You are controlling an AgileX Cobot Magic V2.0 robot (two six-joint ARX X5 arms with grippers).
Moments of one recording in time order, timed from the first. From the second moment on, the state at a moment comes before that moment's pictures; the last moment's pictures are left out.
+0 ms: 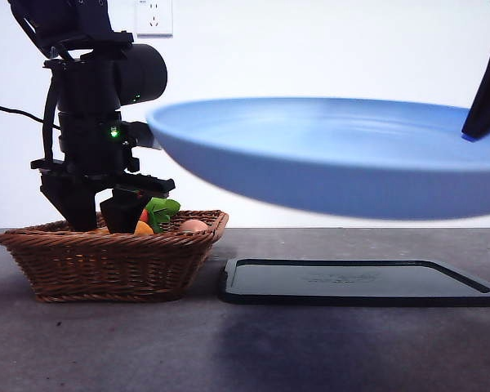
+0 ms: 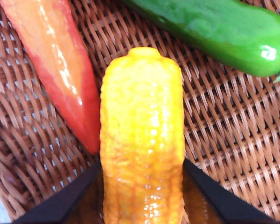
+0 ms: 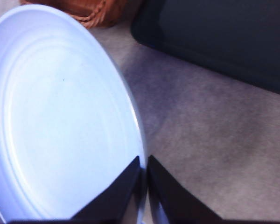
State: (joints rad) left arm -0.45 1.83 1.30 -0.64 -0.20 0.01; right arm 0.39 0.88 0.76 -0.82 -0.45 0.19
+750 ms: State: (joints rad) left arm -0.47 1.55 1.32 -0.67 0.03 -0.06; right arm 0.36 1.08 0.76 -0.65 -0.39 0.23
